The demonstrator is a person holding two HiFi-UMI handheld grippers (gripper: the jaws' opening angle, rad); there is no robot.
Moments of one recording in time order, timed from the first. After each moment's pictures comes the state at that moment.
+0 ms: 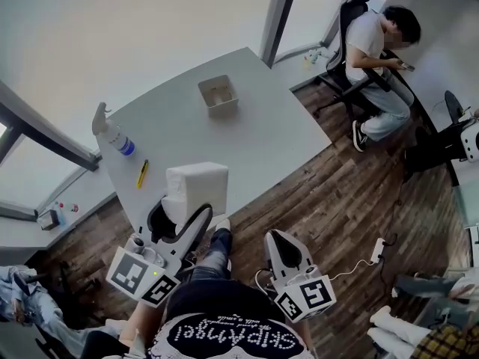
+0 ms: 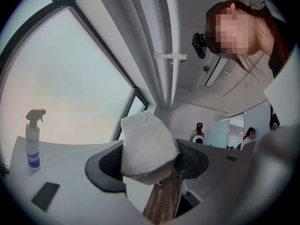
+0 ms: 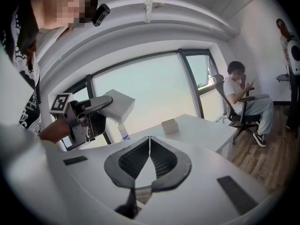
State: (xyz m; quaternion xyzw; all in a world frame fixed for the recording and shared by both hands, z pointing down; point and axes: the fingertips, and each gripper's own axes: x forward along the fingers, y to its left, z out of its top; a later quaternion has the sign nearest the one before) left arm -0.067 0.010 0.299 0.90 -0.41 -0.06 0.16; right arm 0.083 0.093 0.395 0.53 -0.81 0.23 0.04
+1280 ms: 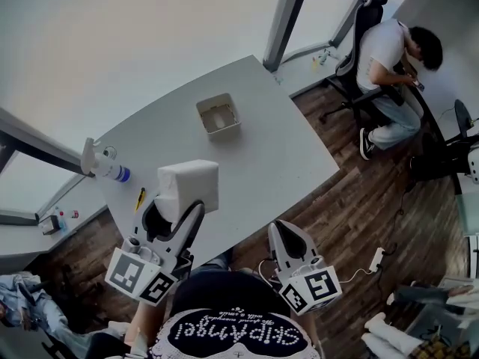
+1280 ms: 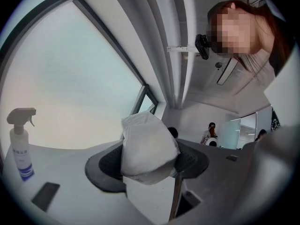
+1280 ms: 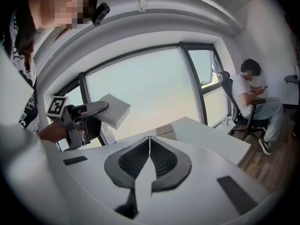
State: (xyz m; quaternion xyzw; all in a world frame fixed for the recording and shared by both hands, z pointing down) left arm -0.081 -0.102 0.315 0.87 -0.45 -0.05 0.18; right arm 0.092 -0.033 0.396 0.52 -0.82 0.23 0.06
